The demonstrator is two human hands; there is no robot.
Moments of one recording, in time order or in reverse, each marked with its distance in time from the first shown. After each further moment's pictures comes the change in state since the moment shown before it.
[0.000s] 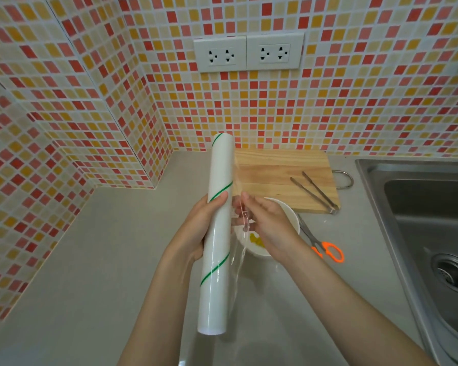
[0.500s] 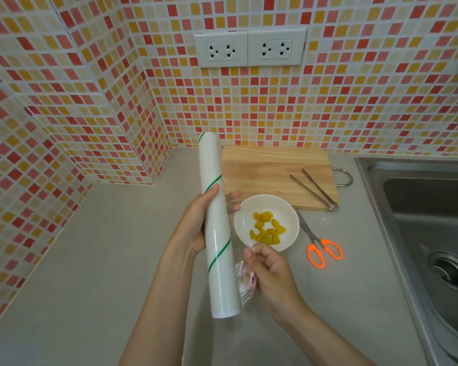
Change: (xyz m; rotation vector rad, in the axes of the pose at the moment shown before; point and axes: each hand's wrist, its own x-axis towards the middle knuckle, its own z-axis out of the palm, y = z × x) left_hand 0.012 -0.005 -0.006 -0.191 0.014 -0.017; right_hand -0.065 0.068 -0.005 0.108 0.020 -0.022
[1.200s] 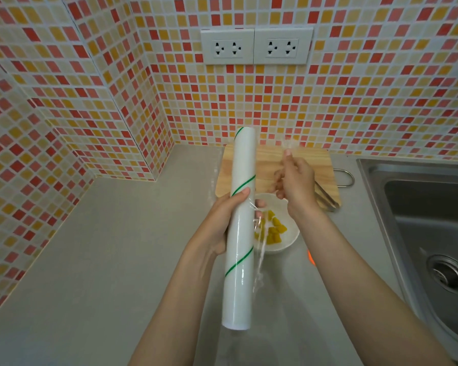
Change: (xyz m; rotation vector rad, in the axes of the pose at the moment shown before) left_hand -0.001 -0.018 0.024 0.097 -0.103 -0.004; right_hand 0.117 -0.096 -0.013 -0.230 0.442 -0.188
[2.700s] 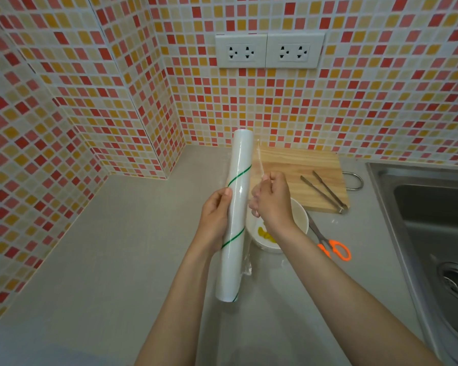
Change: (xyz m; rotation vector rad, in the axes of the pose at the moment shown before) left_hand -0.001 -0.016 -0.023 0.192 0.402 0.246; right_hand -0.050 0.018 0.036 -0.032 -0.197 -0.032
